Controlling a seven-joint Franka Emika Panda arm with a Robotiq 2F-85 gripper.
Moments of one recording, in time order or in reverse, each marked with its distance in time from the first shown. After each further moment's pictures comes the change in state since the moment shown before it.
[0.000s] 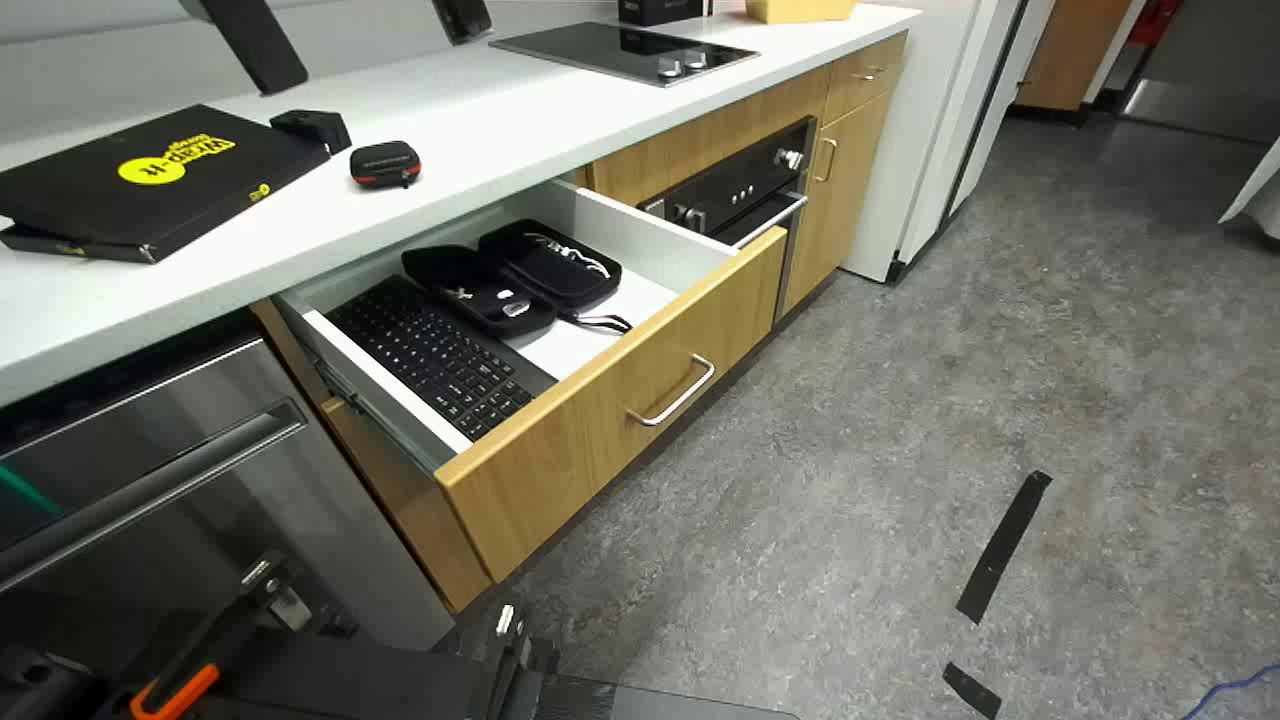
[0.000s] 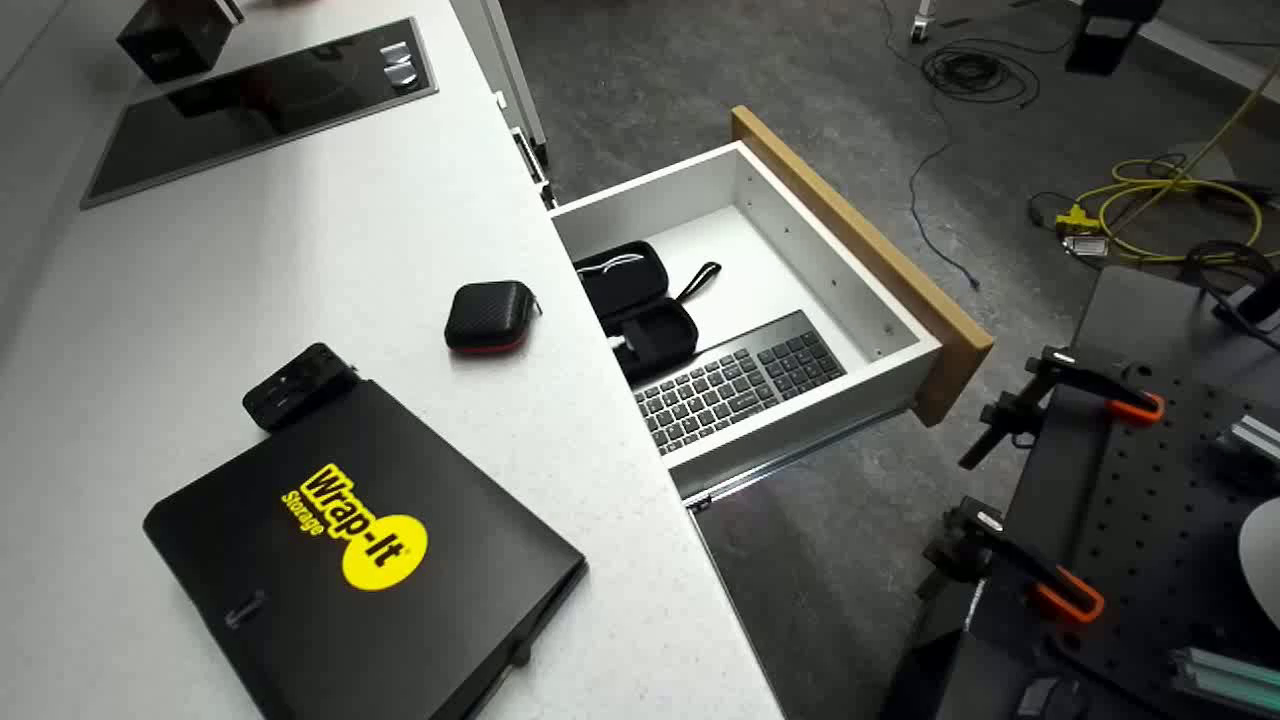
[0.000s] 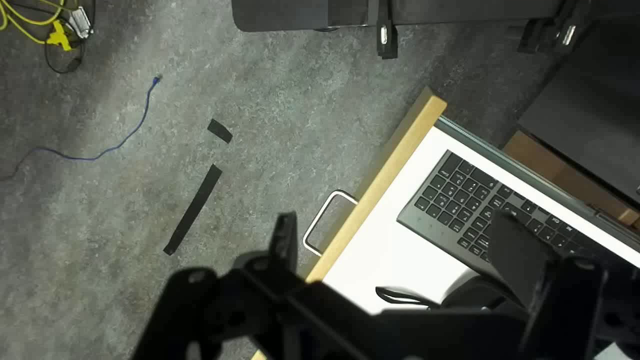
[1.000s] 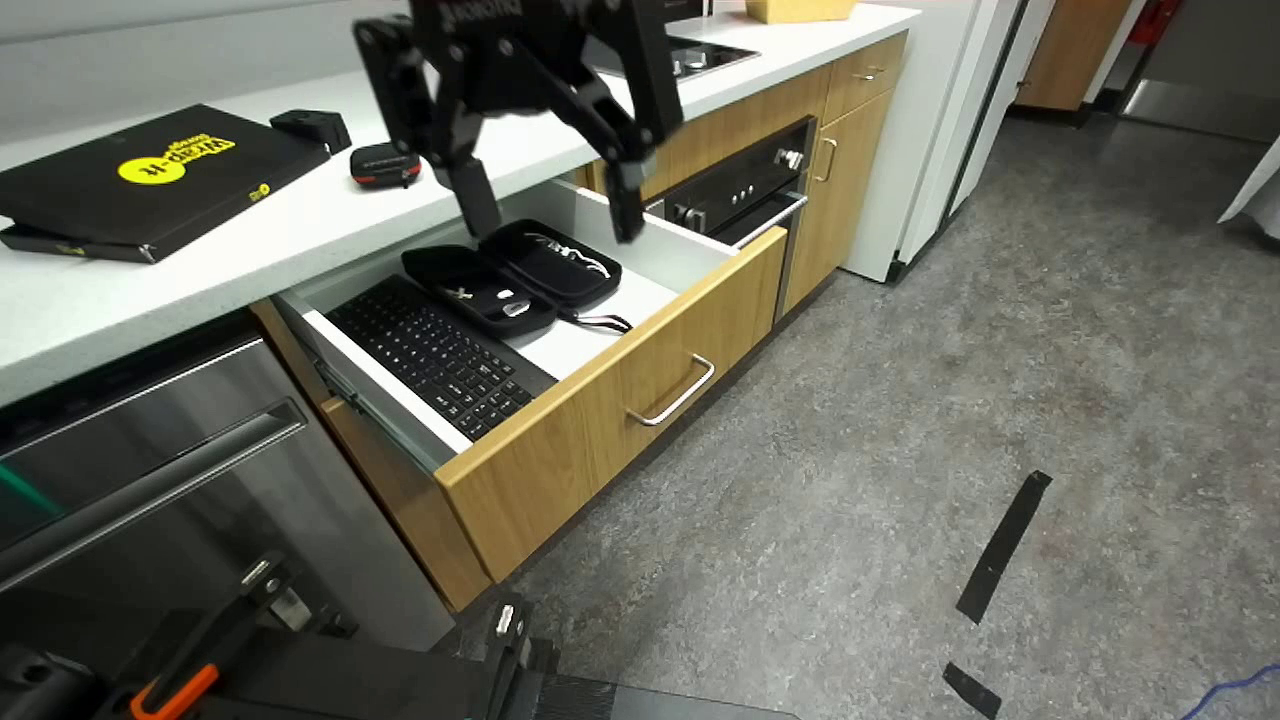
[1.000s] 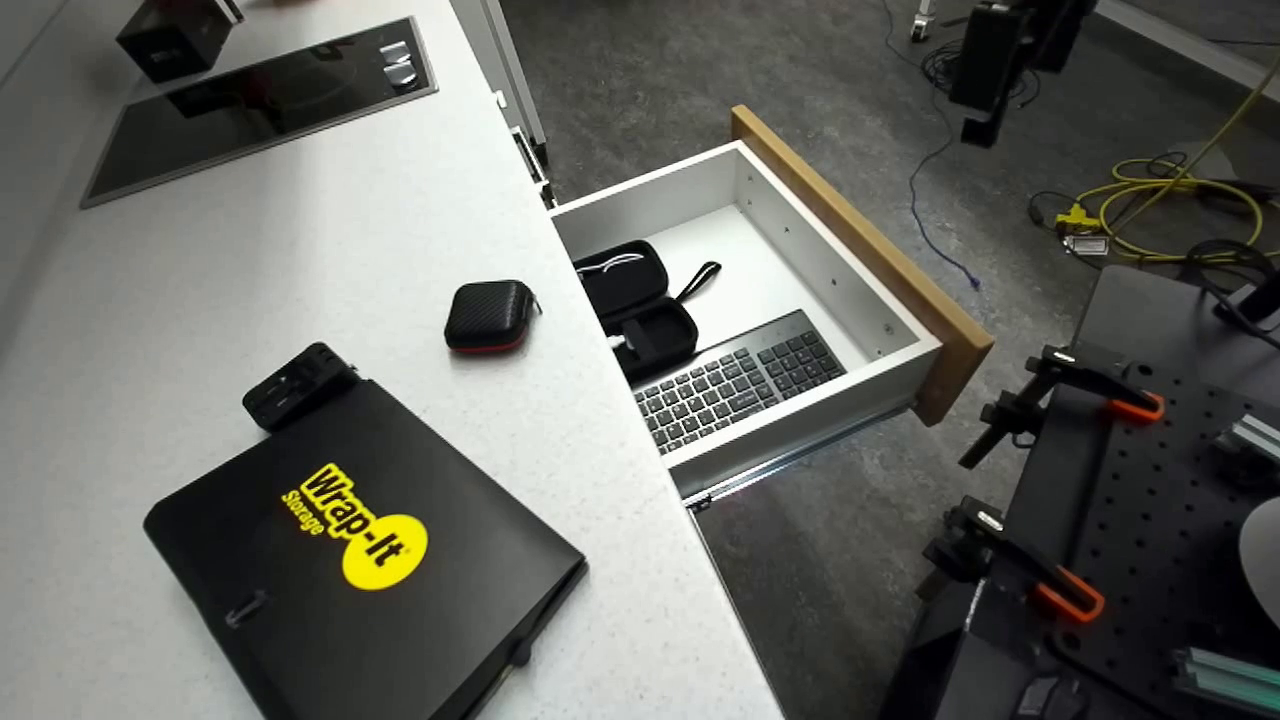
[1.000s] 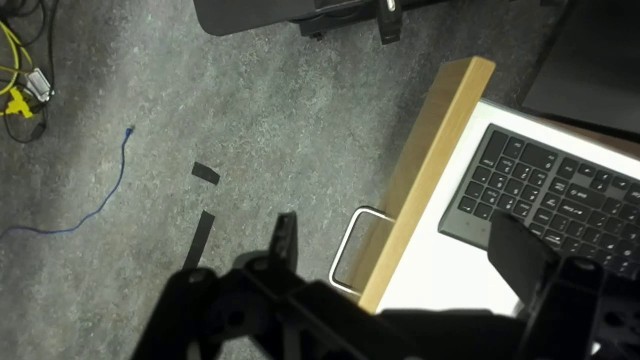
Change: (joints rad) arm -0.094 0.340 -0.104 0.012 -0.008 0.272 0.061
